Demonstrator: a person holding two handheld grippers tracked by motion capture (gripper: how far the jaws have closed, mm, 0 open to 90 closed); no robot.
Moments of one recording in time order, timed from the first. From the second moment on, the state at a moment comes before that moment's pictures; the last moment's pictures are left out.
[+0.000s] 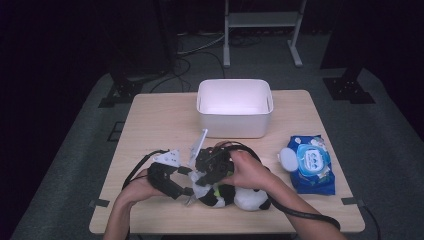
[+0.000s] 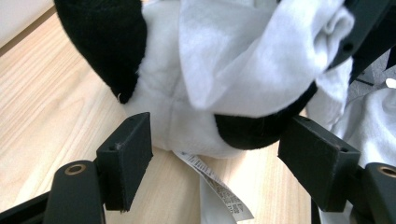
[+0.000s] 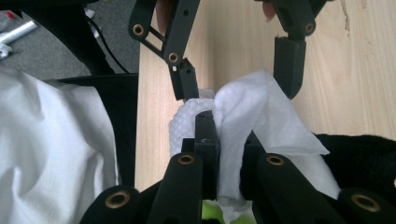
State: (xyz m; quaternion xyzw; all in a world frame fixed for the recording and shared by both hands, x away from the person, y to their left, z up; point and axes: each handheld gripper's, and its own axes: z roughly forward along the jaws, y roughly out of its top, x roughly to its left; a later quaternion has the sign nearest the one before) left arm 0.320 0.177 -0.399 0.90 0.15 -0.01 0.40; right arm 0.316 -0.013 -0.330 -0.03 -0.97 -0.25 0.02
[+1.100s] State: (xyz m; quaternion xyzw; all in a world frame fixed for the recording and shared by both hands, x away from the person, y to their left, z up) left arm 0.319 0.170 -0.390 0.89 0.15 -0.02 0.44; right arm 0.327 -0.050 -0.348 -0.09 -0.97 -0.23 0.04
